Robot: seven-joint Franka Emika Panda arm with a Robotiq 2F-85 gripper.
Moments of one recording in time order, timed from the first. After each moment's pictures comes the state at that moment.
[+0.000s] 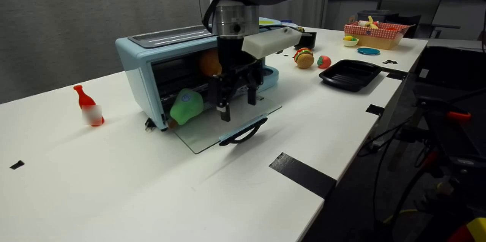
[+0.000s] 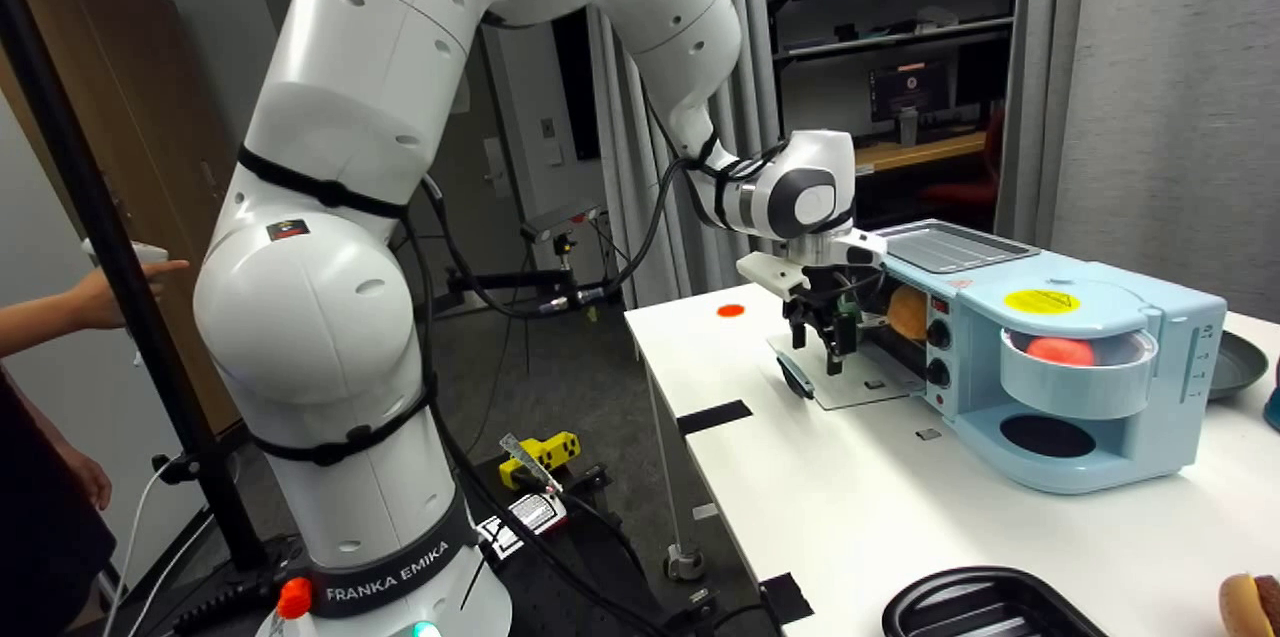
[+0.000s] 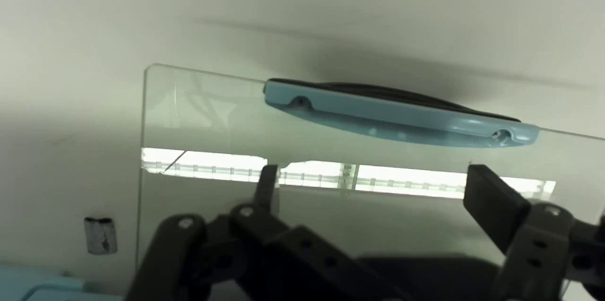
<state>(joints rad) 0.17 0.57 0.03 -1.98 0.07 2.55 0.32</state>
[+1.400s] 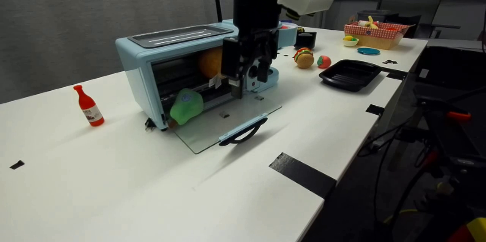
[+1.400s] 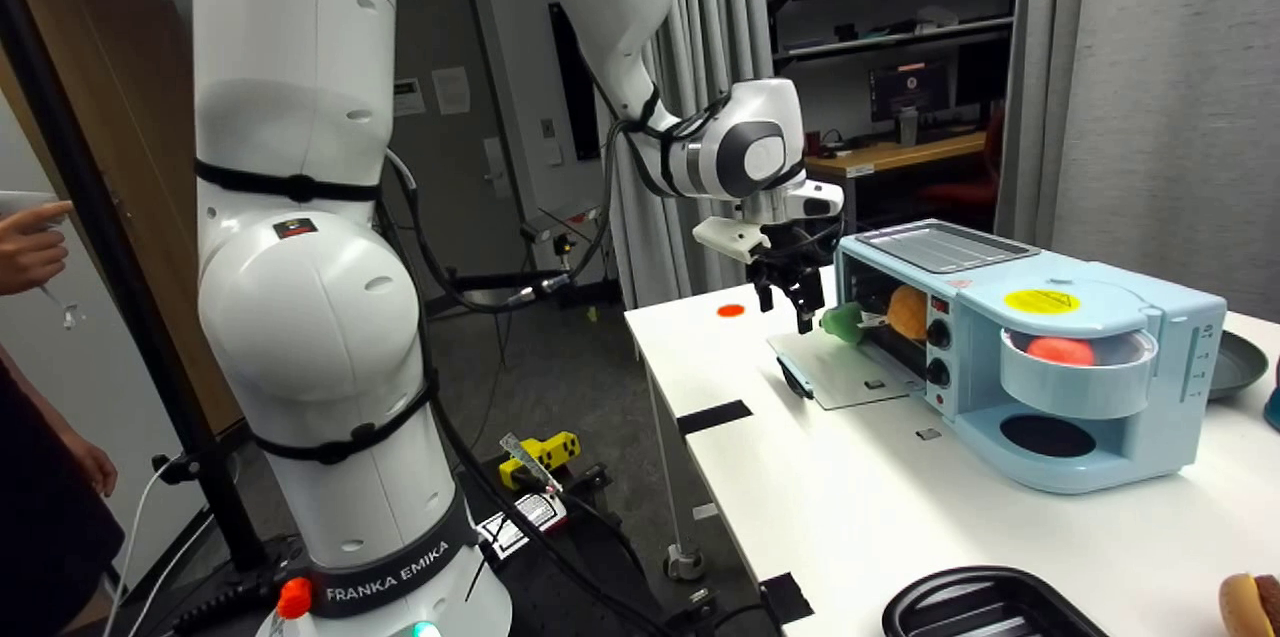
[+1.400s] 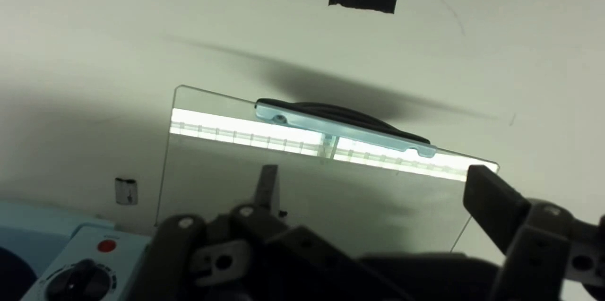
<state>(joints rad) 0.20 0.30 0.04 -2.22 0.02 2.63 0.32</state>
